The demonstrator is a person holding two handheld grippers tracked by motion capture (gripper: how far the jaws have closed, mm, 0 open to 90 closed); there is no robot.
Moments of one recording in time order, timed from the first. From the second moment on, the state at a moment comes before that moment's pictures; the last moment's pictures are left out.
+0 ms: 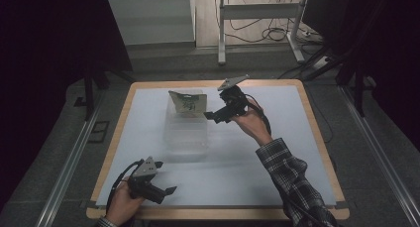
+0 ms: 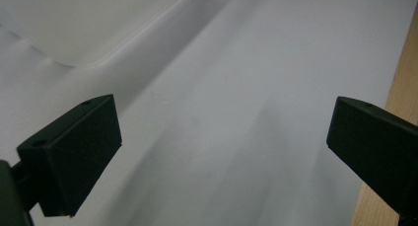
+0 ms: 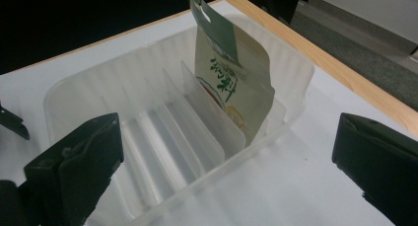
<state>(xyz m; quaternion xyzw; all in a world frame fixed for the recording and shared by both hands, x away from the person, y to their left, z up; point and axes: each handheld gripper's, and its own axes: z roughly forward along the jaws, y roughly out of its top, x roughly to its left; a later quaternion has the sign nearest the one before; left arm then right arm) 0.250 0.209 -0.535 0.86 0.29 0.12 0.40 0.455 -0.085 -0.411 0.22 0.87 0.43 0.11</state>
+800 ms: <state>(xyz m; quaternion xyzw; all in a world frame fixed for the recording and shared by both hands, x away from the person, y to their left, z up) 0.250 0.209 -0.536 0.86 0.29 0.12 0.40 0.419 -0.125 -0.417 0.23 0.86 0.44 0.13</state>
